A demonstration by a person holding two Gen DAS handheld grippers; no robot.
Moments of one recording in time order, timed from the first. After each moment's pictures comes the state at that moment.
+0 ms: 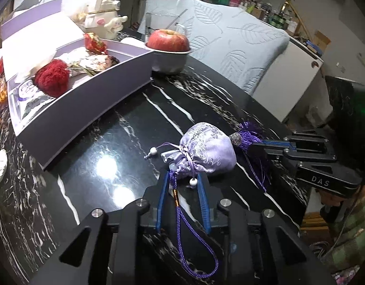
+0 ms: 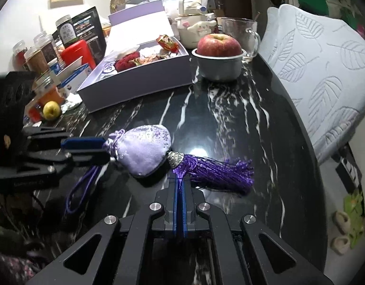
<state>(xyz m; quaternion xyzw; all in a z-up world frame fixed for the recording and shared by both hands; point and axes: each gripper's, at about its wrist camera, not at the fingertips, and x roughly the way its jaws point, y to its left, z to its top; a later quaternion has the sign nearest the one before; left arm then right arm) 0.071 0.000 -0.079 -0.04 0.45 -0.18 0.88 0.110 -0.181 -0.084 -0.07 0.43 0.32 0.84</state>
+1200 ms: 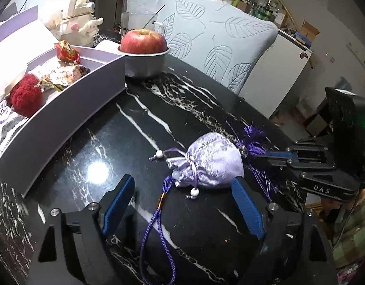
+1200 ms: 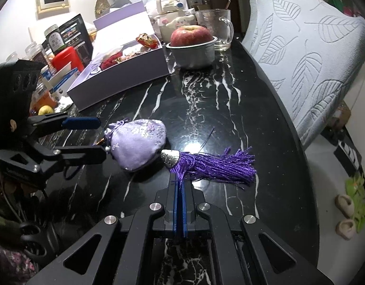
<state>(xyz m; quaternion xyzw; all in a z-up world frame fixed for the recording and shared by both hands) 0.098 -0.025 -0.080 -0.02 0.45 -0.21 0.87 0.108 -0.217 -0.093 -0.03 0.44 0.30 0.84</state>
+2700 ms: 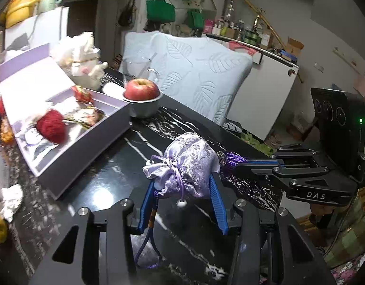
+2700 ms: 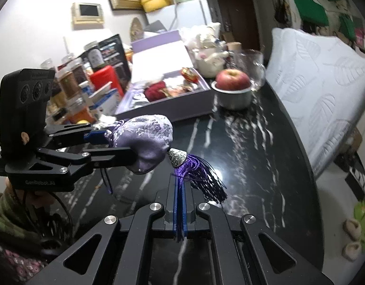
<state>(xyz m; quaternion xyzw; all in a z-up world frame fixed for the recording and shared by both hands) 0.037 -0.007 -0.017 -0.02 0.35 -0.21 0.91 0.061 -0.186 -0.033 -0.02 0.36 0.36 0.86</state>
